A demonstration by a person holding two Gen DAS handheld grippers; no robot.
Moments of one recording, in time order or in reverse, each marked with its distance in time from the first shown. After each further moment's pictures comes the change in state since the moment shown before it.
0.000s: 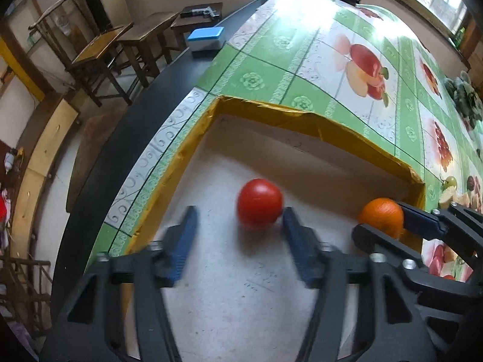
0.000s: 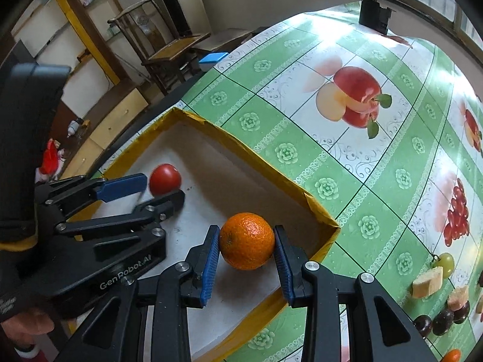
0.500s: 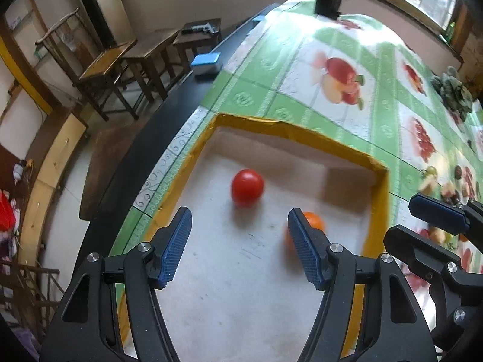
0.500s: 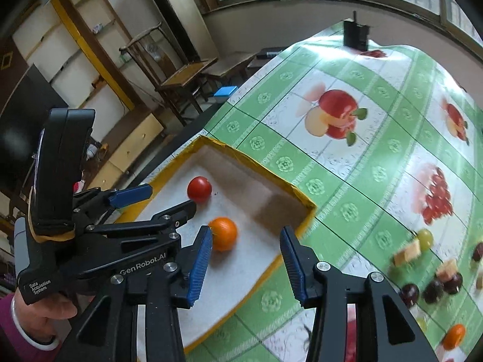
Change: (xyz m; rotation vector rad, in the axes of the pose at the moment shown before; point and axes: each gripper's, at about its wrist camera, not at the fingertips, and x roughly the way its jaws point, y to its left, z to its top) left arm -0.057 -0.017 -0.018 0.052 -0.072 0.031; right arm -0.073 -0.002 -0.027 0.055 -0.108 0.072
